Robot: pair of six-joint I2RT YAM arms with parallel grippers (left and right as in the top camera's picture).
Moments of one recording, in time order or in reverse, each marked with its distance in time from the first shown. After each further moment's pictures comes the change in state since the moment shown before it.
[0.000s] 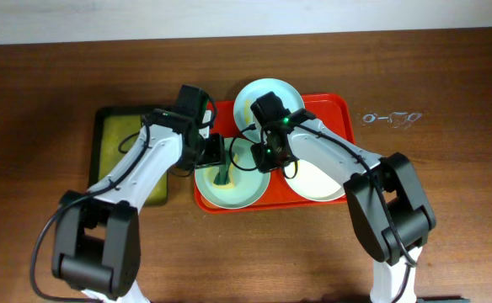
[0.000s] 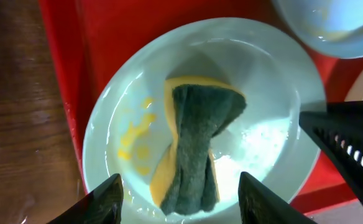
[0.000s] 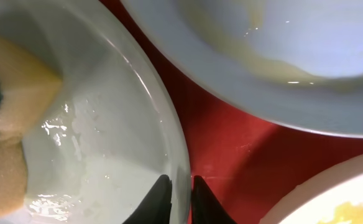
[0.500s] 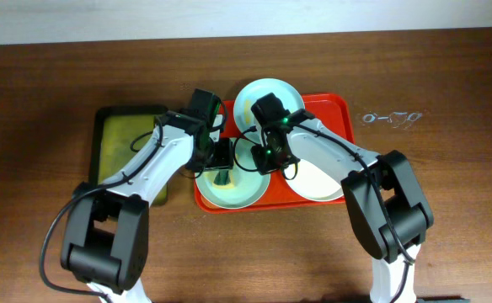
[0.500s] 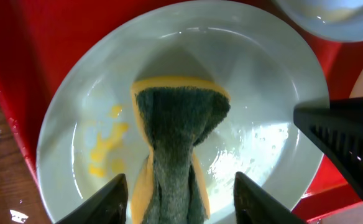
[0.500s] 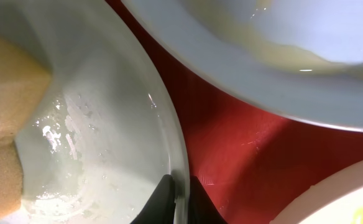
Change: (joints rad) left arm -0.048 0.048 0.000 0.034 0.004 0.024; right arm -0.004 0.019 0.001 -0.011 -0.018 0.016
